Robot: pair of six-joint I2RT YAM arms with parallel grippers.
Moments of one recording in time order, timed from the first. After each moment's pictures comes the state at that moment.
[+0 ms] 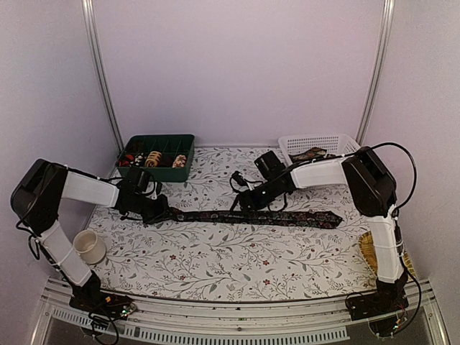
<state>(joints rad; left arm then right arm) -0.34 1.67 0.74 -0.03 0.32 -0.63 0.68 2.24 1.57 -0.29 -0.56 0.16</state>
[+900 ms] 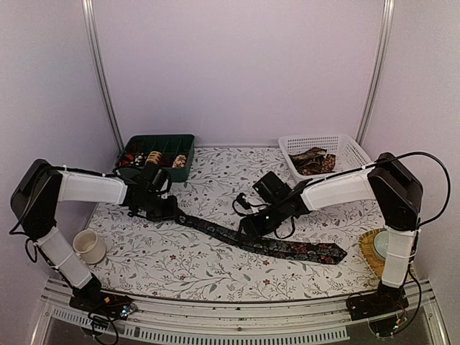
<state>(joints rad) -0.52 1.63 0.86 -0.26 0.02 -0.57 0.86 1.96 1.20 -0.25 -0.31 0.35</state>
